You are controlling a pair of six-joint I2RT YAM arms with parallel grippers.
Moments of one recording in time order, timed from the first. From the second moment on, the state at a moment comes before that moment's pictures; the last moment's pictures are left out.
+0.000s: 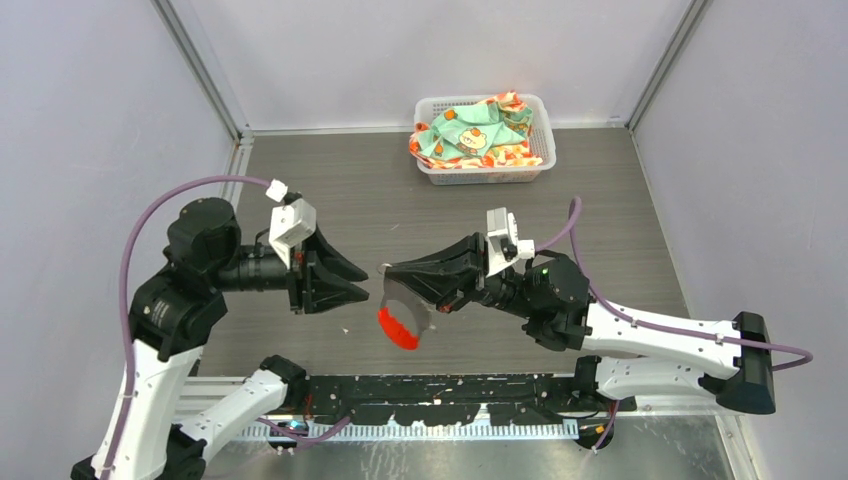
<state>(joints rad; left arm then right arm) -0.47 0.82 1.46 -0.94 0.94 0.05 1.25 1.04 0.86 0.72 -0.12 0.25</state>
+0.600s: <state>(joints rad) -0.47 0.86 1.41 -0.73 1.14 -0.17 1.25 1.08 0.86 0.73 -0.24 0.27</state>
